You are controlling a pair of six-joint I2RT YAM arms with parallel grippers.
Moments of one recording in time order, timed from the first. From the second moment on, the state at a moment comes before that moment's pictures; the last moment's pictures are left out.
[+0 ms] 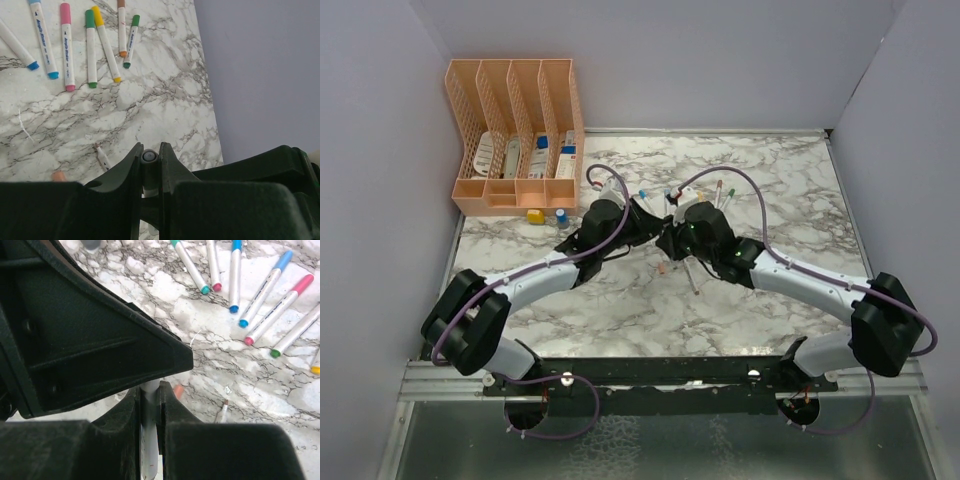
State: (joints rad) left arm -0.66 1.44 0.76 0.40 0.07 -0.97; right arm 0.82 1.40 0.92 -0.04 0.09 0.24
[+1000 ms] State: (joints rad) left arm -0.68 1.52 0.87 0.04 -0.07 -0.76; right arm 0.60 1.35 0.75 -0.23 0.19 0.31
